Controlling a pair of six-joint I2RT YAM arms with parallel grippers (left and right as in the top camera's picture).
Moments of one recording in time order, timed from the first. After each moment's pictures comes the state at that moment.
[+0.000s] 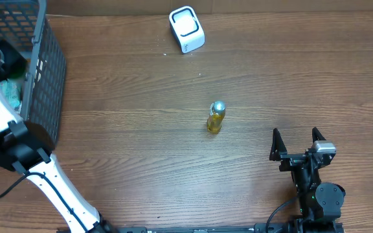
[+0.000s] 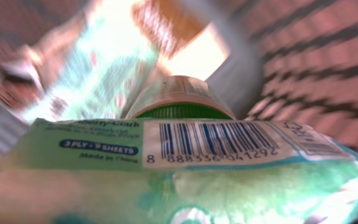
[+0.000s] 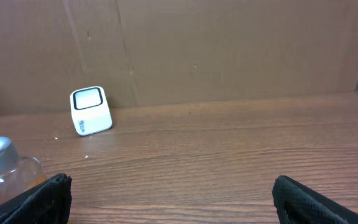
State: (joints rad) left arm 0.52 2.43 2.85 -1.61 0.08 -0.29; right arm -0.01 0.01 0.02 -0.03 -0.06 0.10
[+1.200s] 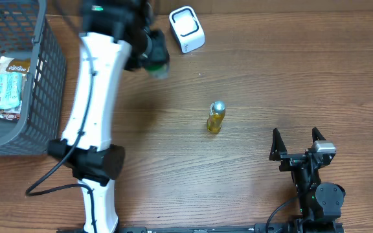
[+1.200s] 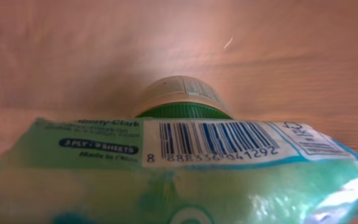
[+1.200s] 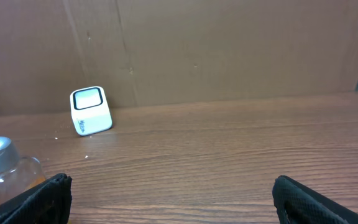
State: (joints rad) left arm -0.31 2.12 2.53 -1.69 0.07 -0.43; right arm -0.01 0.01 0.02 -0.03 -0.06 0.10
